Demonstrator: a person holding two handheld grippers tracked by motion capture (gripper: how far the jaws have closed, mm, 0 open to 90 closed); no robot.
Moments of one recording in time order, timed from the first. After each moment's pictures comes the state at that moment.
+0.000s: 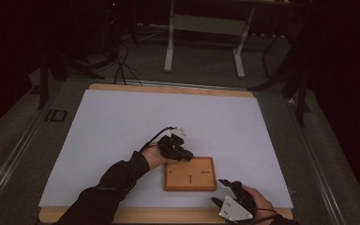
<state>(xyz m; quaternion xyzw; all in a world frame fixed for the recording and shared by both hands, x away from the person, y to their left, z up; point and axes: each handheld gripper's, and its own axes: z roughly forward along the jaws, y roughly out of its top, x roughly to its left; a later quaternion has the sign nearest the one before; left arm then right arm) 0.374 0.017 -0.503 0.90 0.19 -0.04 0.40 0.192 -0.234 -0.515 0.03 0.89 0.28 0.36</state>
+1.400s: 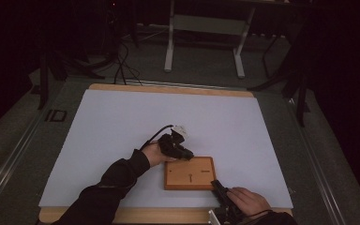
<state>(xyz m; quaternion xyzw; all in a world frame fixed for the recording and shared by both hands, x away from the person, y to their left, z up) 0.380 0.017 -0.502 0.90 0.19 -0.06 0.39 0.190 -0.216 -0.563 -0.16 0.82 0.12 0.53</state>
